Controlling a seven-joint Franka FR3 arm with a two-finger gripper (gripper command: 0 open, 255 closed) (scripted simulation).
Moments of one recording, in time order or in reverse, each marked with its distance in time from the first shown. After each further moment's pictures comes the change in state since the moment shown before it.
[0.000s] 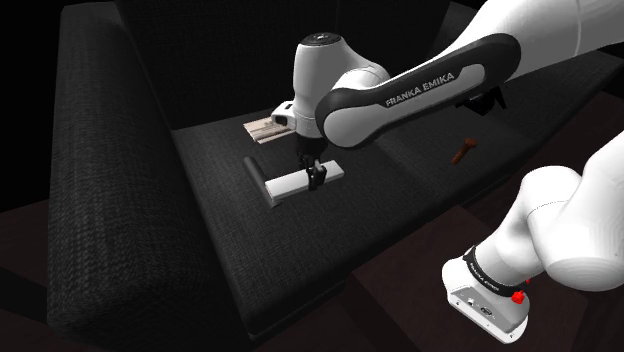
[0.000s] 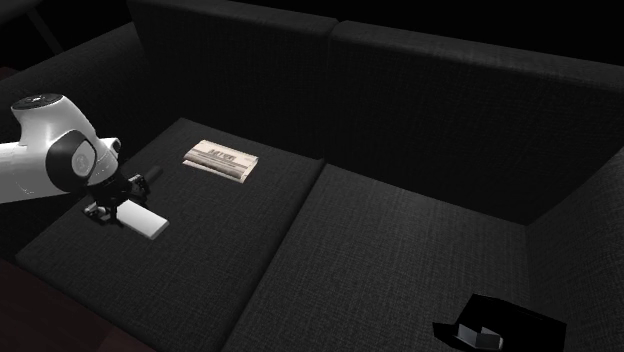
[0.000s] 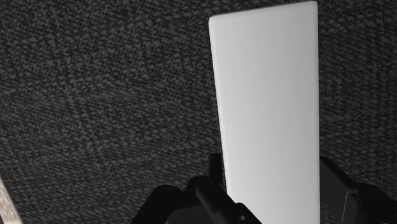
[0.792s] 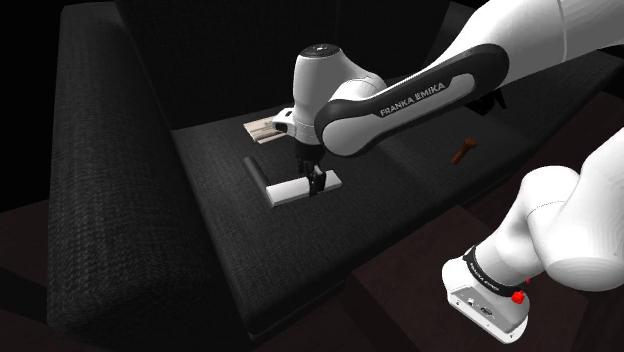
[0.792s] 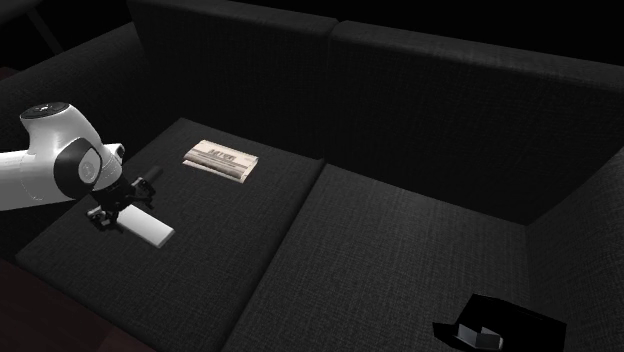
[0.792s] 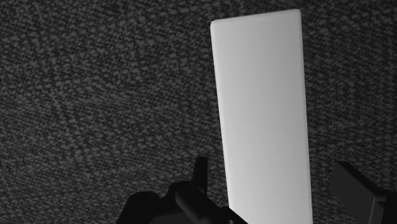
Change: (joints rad) arm 0.000 0.025 0.000 -0.020 0.001 0.046 -0.001
